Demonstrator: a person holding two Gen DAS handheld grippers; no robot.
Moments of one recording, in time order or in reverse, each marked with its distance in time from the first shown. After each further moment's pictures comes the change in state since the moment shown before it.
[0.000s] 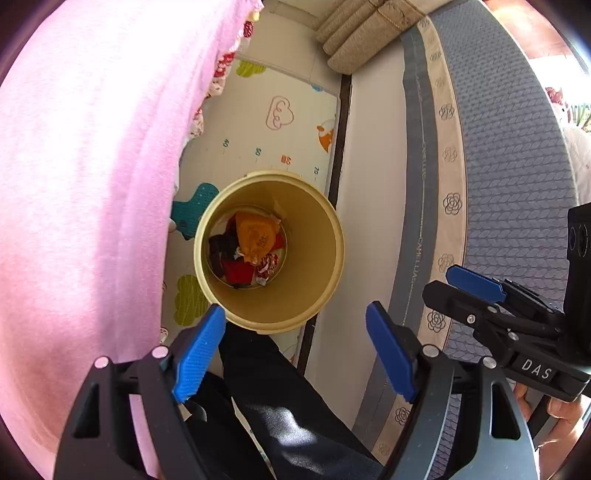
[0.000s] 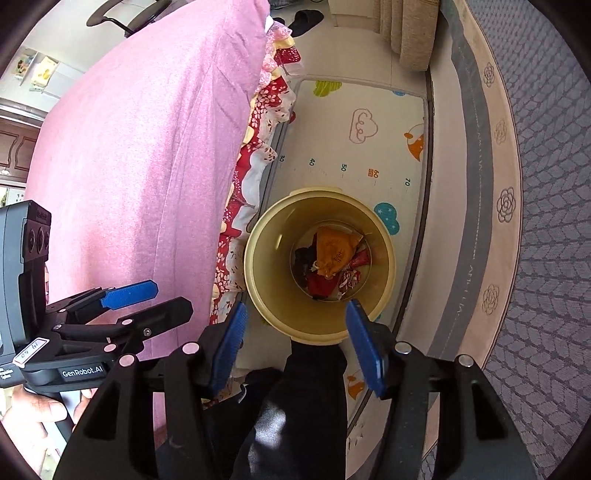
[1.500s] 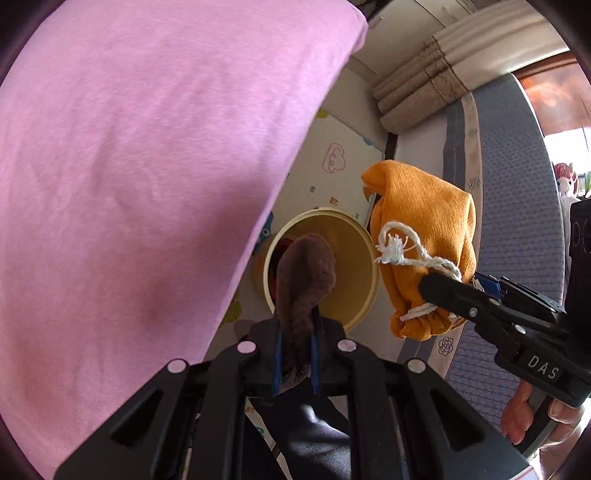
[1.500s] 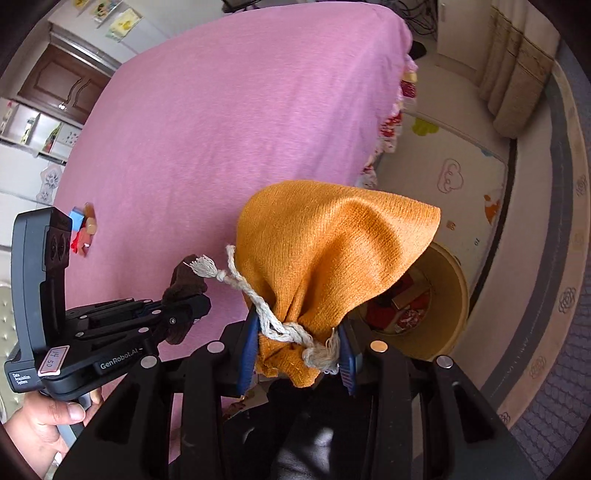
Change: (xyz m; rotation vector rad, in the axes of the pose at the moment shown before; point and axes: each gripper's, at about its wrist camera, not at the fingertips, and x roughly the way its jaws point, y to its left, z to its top) left arm -0.076 0.063 -0.039 -0.172 -0.148 0.033; right arm -0.001 0.094 0.007 -0.203 -0.017 0.113
